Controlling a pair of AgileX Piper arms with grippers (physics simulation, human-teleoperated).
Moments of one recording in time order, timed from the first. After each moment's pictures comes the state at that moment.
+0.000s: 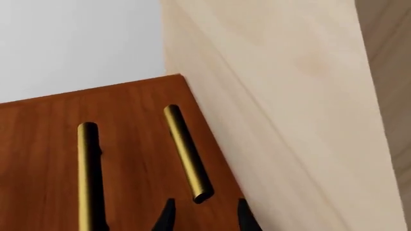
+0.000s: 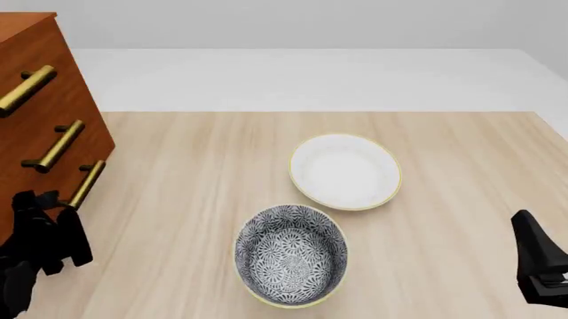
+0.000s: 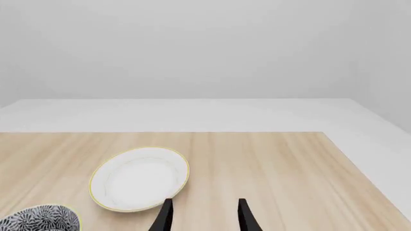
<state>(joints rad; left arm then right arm) 0.33 1.81 -0.21 -1.13 1.61 0.00 0.00 0.00 0.00 0.00</state>
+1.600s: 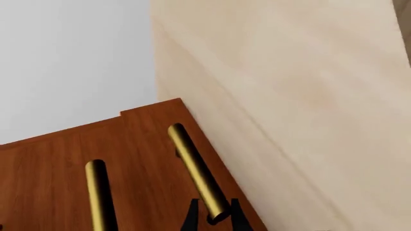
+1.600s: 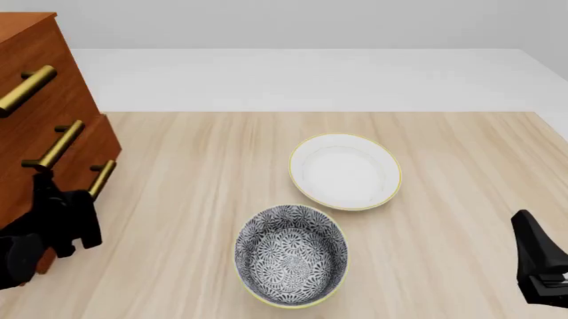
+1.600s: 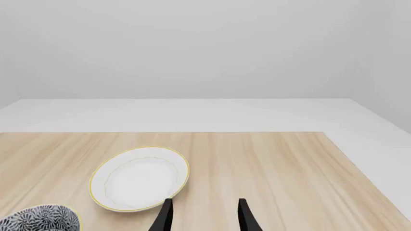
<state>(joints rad) 0.26 1.70 -0.34 -0.80 1.59 0.00 0.00 0.00 0.00 0.00</state>
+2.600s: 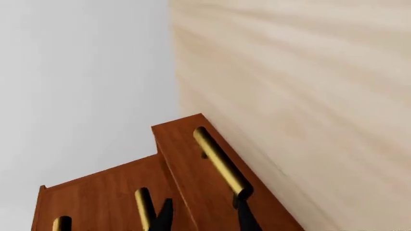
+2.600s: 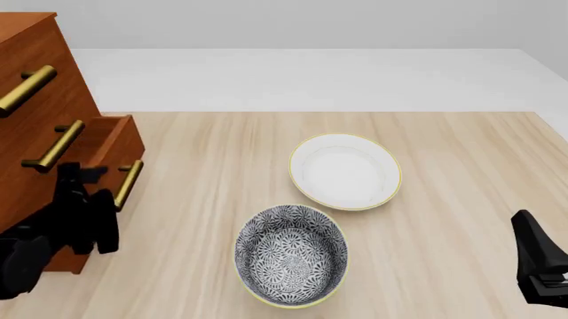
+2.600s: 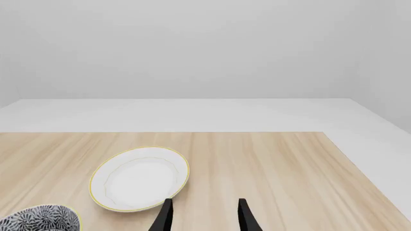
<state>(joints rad) 0.05 1.45 -0.28 -0.65 1.62 0.00 0.00 0.00 0.00 0.00</state>
